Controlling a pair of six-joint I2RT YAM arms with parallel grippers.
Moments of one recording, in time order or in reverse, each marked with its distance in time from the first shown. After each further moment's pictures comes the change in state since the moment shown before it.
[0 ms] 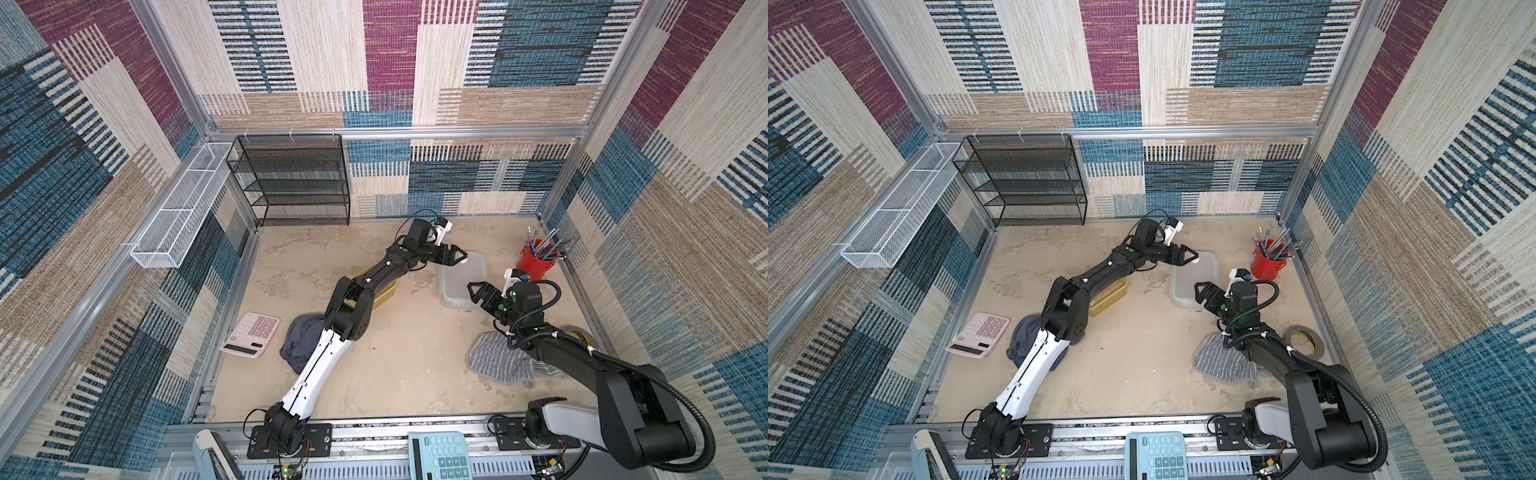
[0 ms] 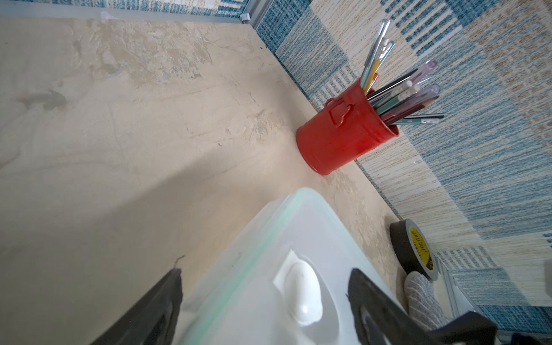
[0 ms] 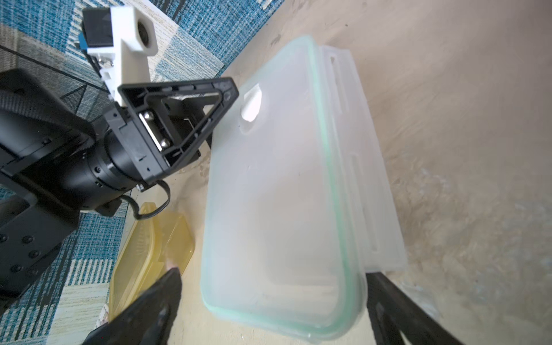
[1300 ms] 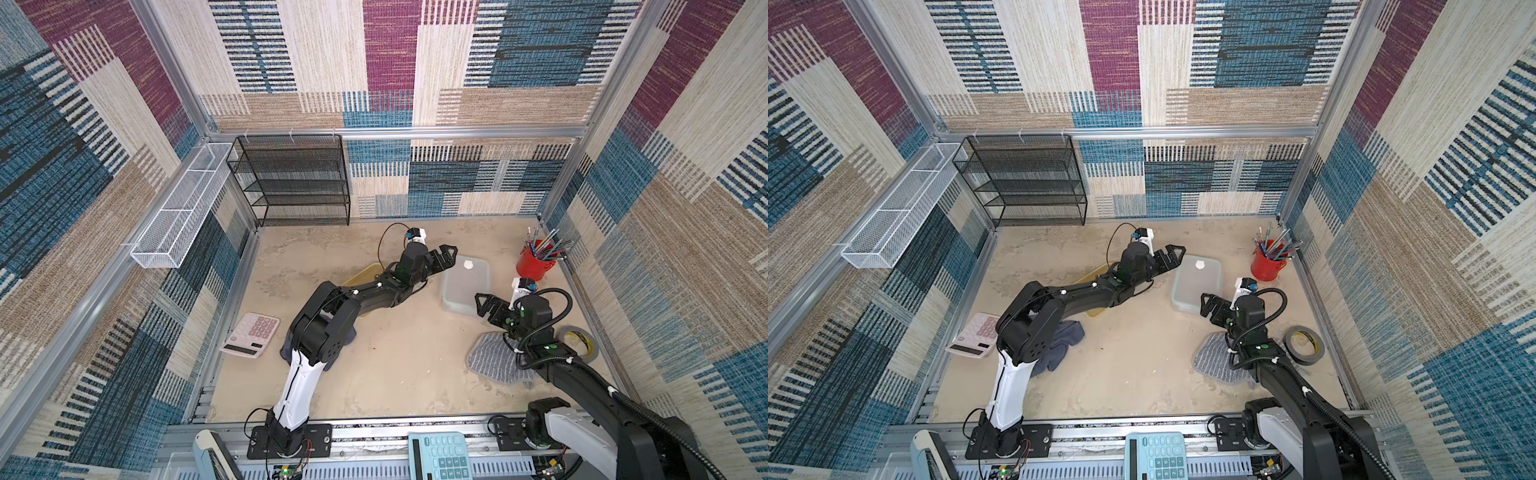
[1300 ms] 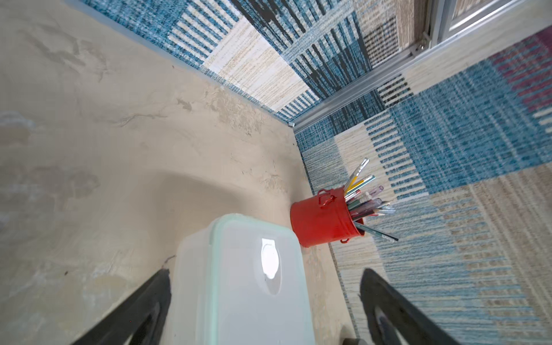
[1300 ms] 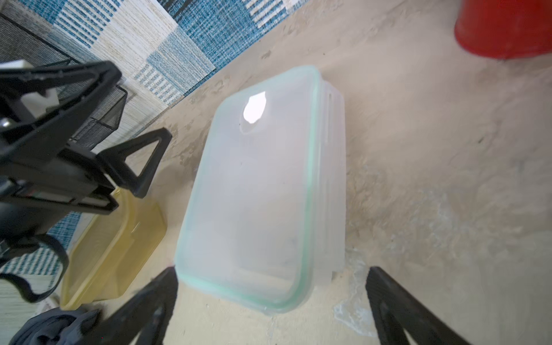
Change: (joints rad) left arm -0.102 -0.500 -0.803 0.512 -0.562 -0.485; right arm 0.010 -0.286 -0.140 -0.119 0.081 -0.124
